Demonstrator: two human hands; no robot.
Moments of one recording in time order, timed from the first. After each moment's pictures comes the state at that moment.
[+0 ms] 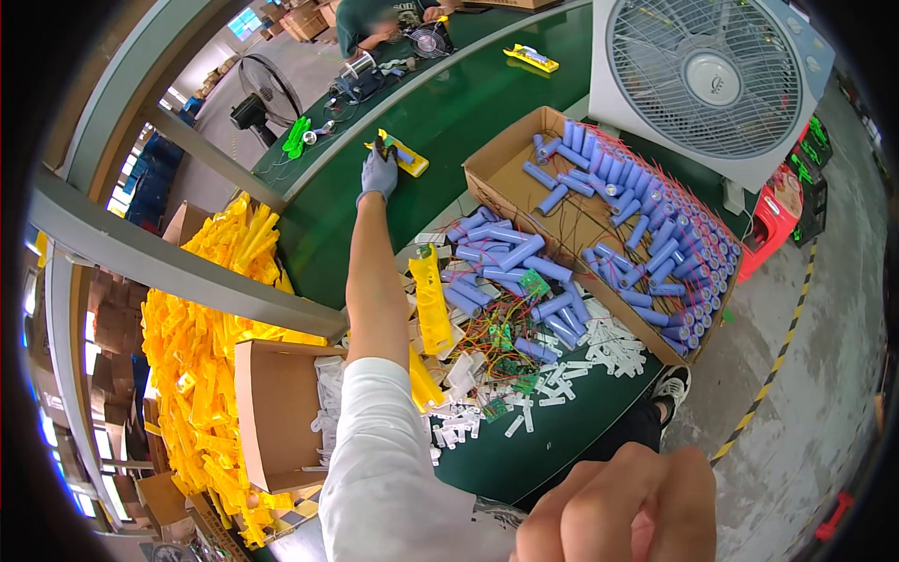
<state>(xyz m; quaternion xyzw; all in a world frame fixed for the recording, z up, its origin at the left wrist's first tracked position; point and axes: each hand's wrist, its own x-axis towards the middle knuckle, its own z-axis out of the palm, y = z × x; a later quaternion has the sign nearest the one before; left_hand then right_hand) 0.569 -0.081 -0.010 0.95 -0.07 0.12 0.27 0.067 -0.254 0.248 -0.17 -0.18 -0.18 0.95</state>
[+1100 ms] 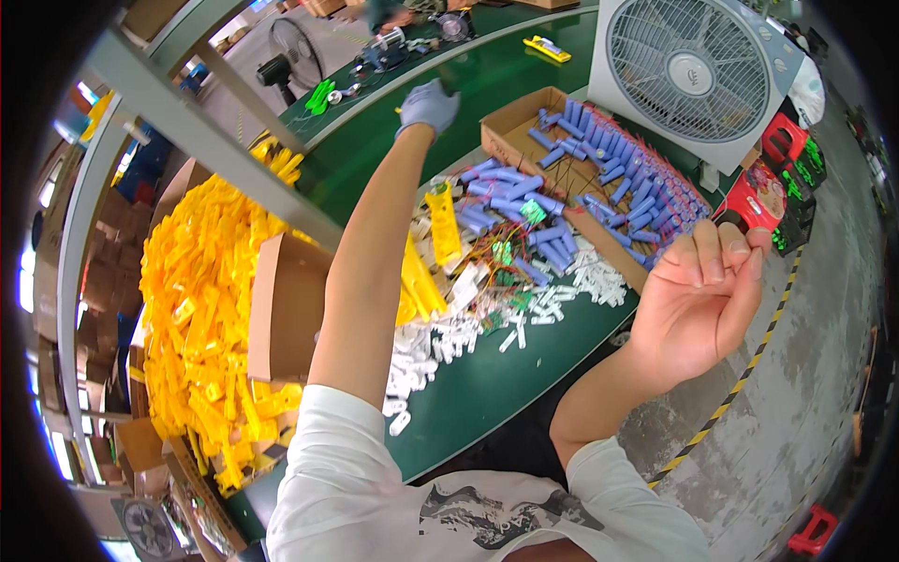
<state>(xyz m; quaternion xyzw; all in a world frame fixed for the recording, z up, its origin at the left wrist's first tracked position) 0.429 -0.155 0.129 0.97 -0.15 0.13 0.13 0.062 -0.303 0.186 -0.19 -0.22 -0.43 0.85</state>
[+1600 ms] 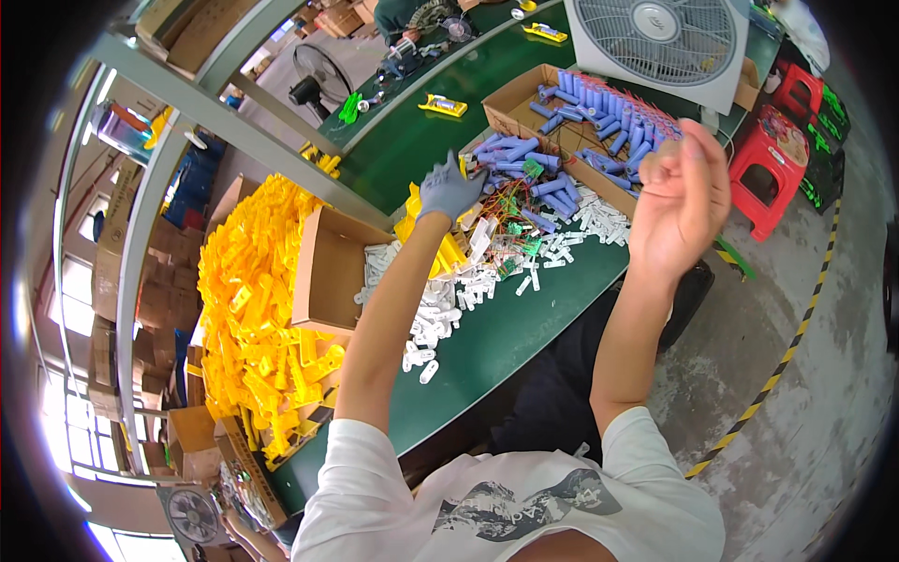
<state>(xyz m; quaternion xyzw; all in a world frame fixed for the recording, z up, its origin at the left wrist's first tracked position) 0.230 -0.131 0.098 0.99 -0.10 0.07 0.06 0.043 -0.332 0.168 -0.28 -0.16 -0.51 0.80</state>
